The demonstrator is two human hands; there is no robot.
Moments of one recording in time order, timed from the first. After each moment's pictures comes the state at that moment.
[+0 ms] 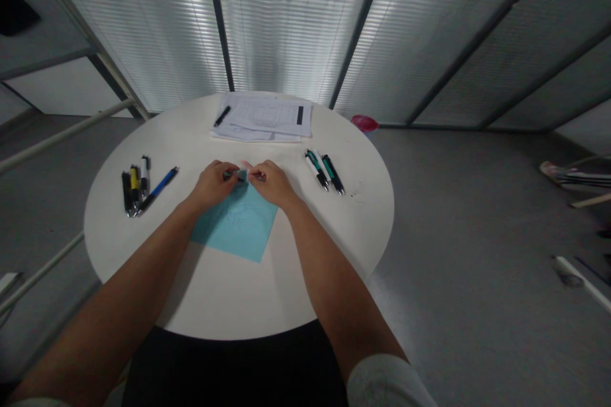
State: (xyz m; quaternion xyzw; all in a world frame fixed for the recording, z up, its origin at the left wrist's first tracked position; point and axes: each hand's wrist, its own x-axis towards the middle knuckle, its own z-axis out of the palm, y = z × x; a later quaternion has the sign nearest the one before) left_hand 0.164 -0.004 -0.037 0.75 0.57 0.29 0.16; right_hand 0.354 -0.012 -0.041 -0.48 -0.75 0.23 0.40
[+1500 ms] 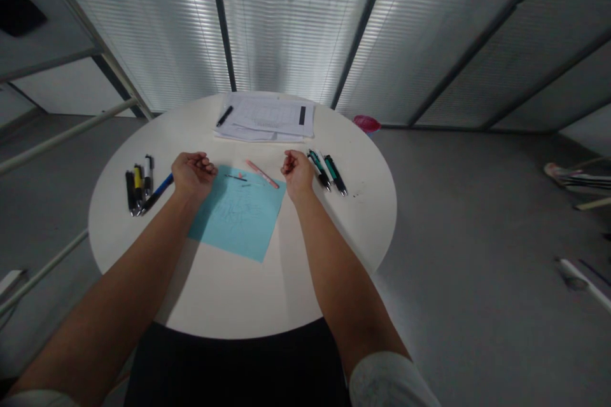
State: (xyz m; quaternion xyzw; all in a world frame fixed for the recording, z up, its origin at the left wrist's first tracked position) left_hand 0.149 0.011 -0.018 0.18 0.40 0.67 0.60; right_hand 0.377 0.009 -0.030 -0.41 -0.24 0.56 0.68
